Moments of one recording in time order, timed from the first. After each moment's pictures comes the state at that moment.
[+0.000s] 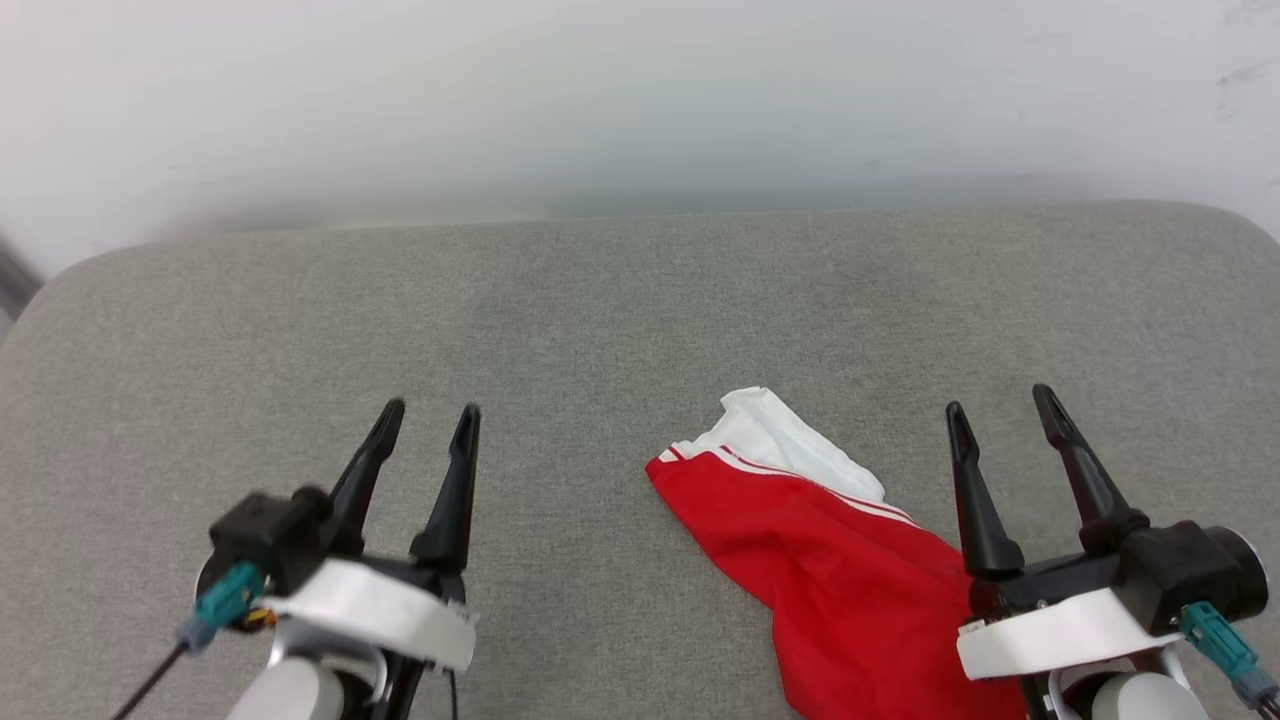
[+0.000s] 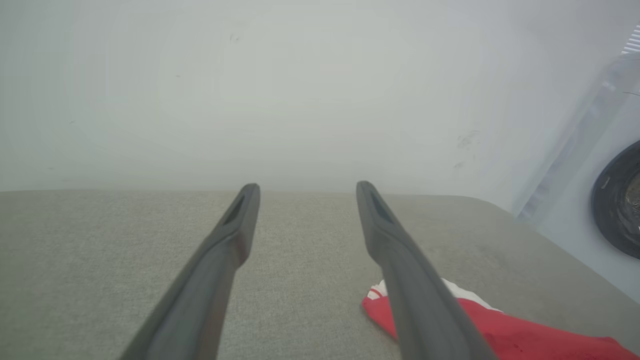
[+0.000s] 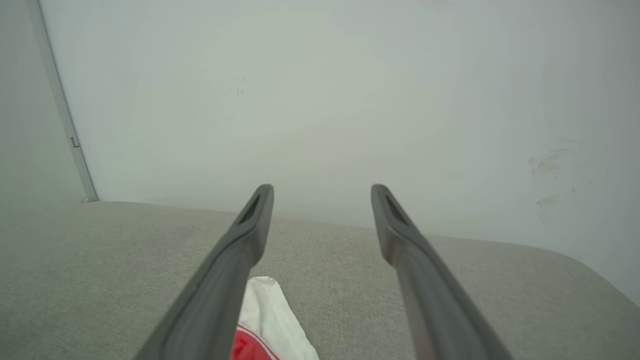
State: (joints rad) left arm -0.17 0.36 -0.38 0.03 -0.62 0.05 -0.26; right arm -0.05 -0.05 0.07 0.00 0.05 0.13 -0.26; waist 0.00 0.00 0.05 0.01
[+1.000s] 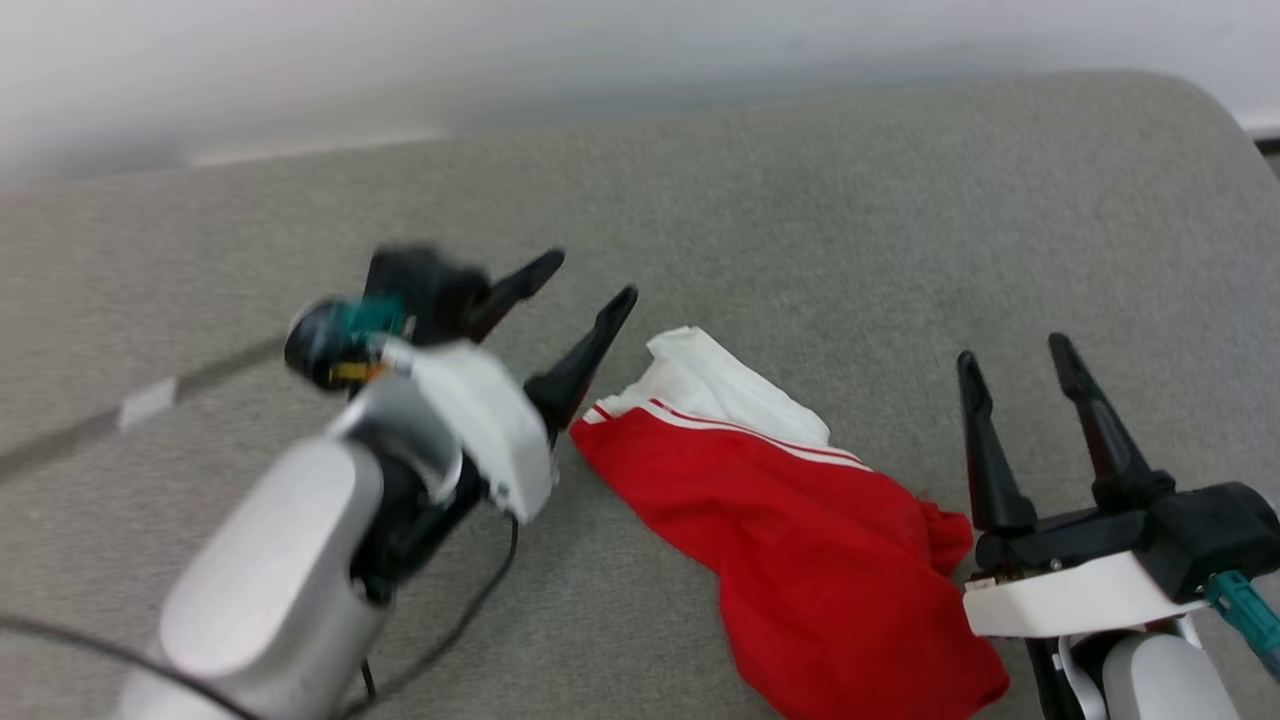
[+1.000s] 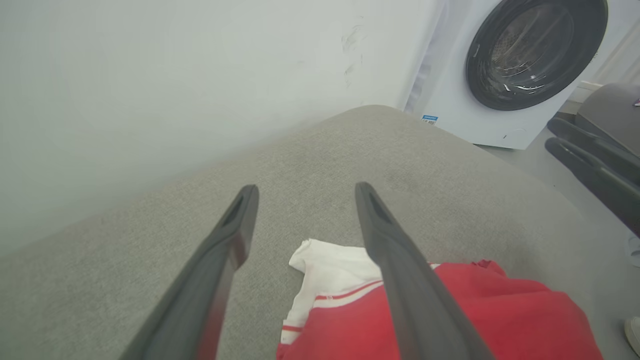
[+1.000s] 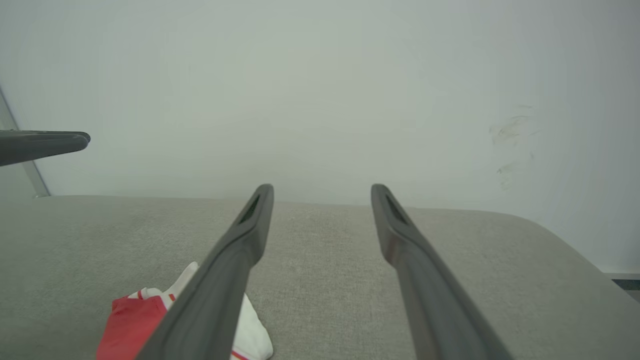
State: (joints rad) left arm -0.48 0.36 -0.48 0.02 -0.58 -0.13 0.13; right arm -0.09 -0.05 0.07 -0.03 0.06 0.13 -0.26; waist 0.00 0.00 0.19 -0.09
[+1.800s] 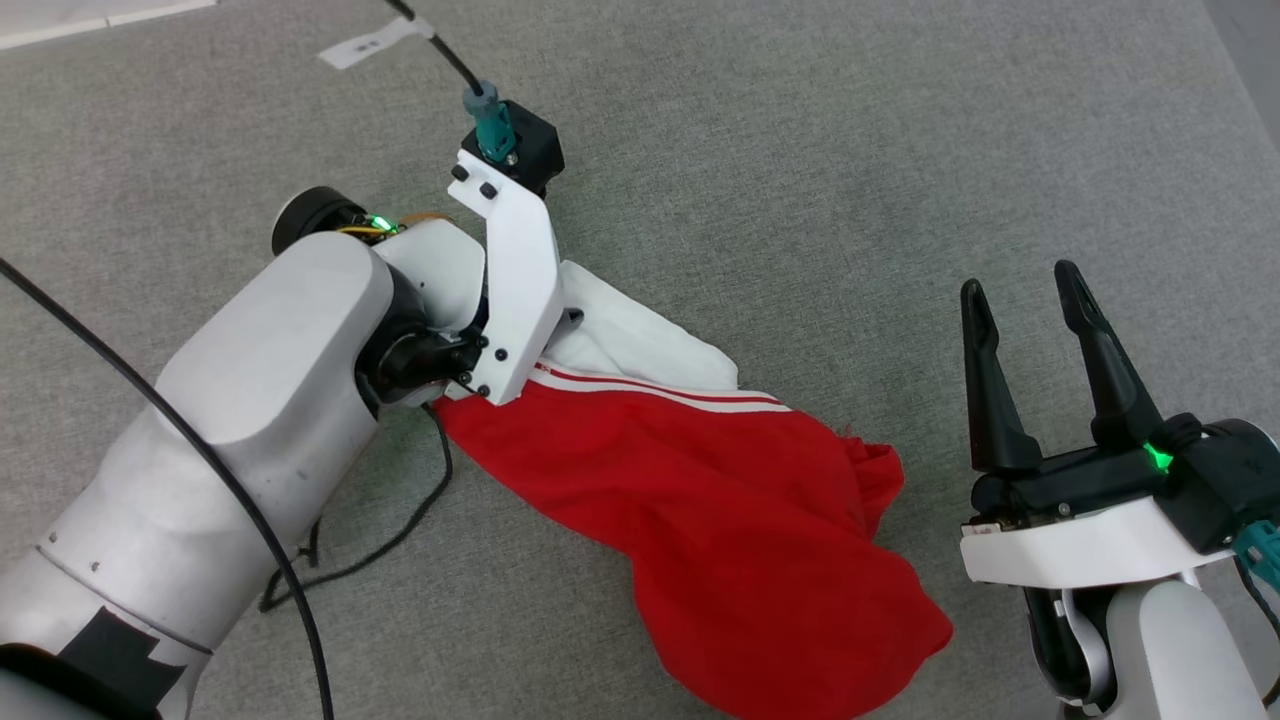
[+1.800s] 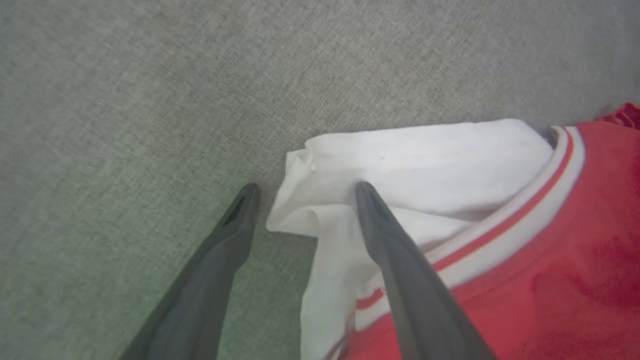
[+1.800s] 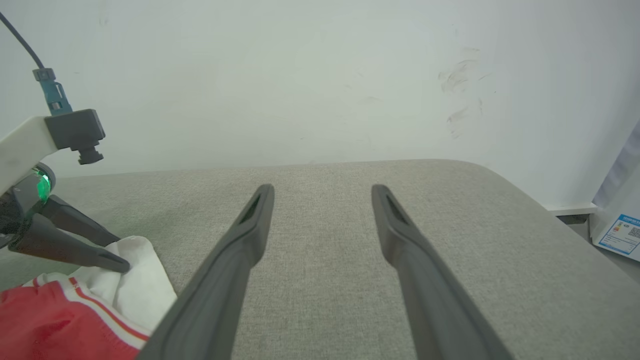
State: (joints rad) left arm -1.01 0.42 -0.82 0.41 -0.84 -0.13 0.86; right arm -0.20 -0.05 0.09 -0.05 0.14 0.13 -0.26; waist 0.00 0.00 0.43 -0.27
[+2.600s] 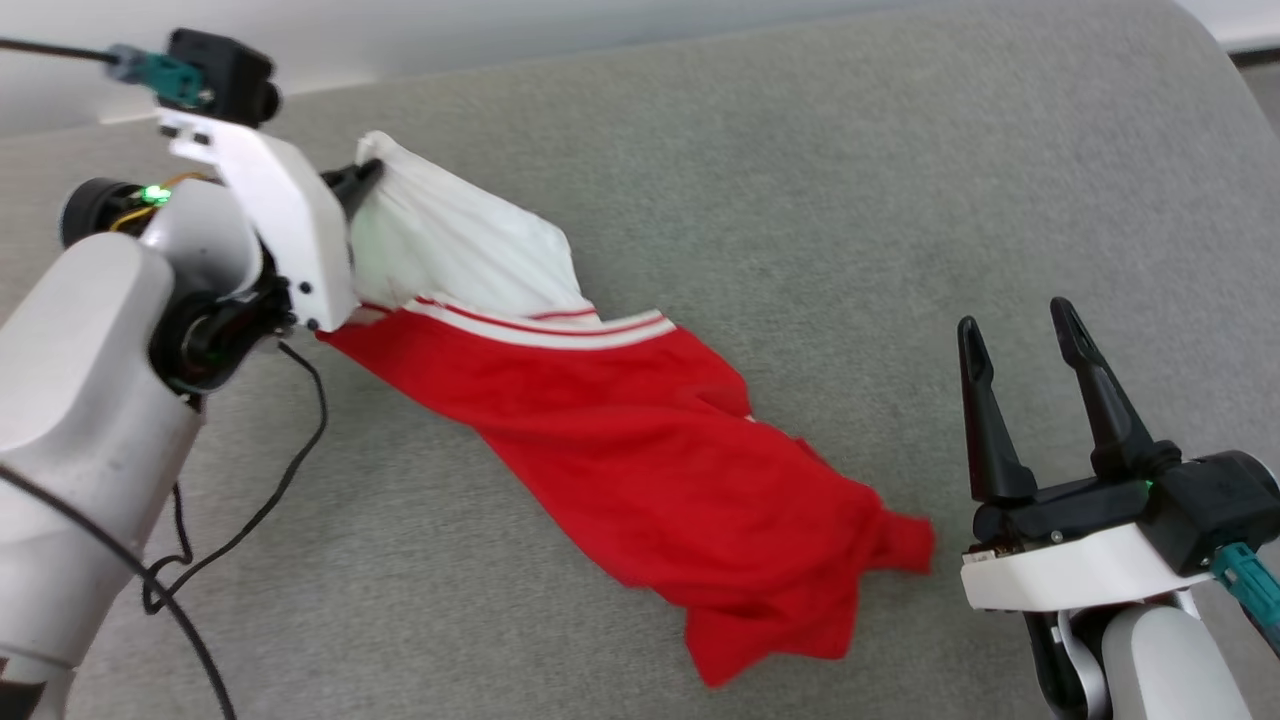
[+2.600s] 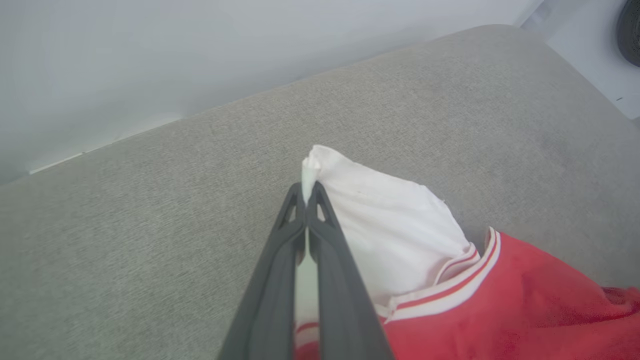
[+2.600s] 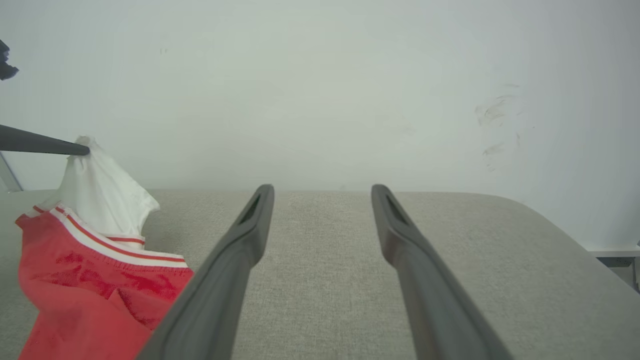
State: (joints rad) left arm -0.96 0.56 -0.67 0.50 -0.93 -0.11 0.40; right arm -0.16 -0.05 0.07 -0.03 0.09 0.13 -0.26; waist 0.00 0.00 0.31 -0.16
